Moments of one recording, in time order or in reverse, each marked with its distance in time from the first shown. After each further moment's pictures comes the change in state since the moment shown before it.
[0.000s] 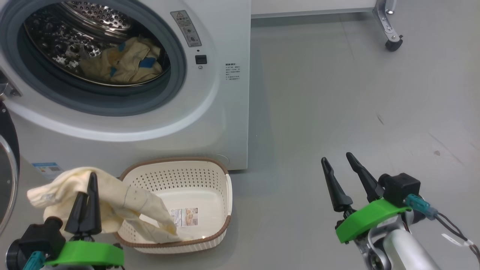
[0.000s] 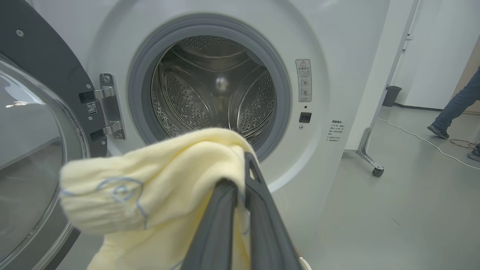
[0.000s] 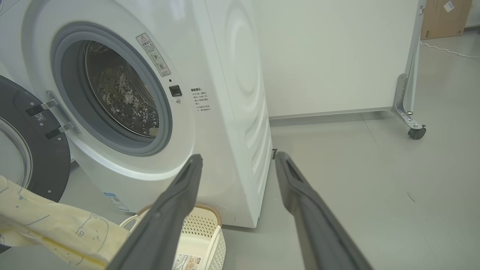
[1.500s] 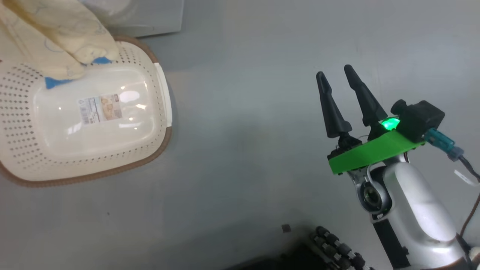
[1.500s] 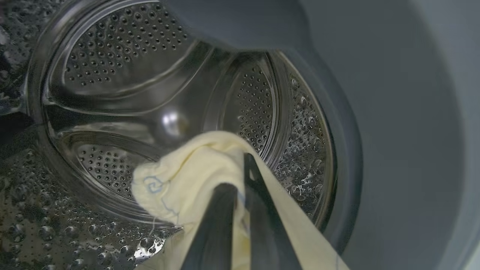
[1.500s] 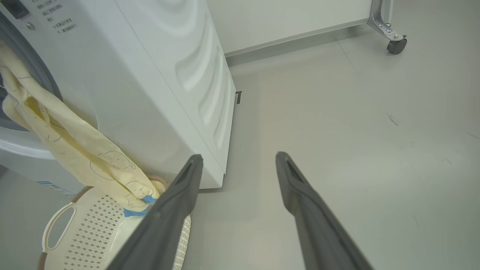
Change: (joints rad) left arm -1.147 0.394 -0.164 0.320 0.064 -0.095 0.122; right arm -0.239 0.001 0.038 -0.139 0.107 0.000 0.000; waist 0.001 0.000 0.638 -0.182
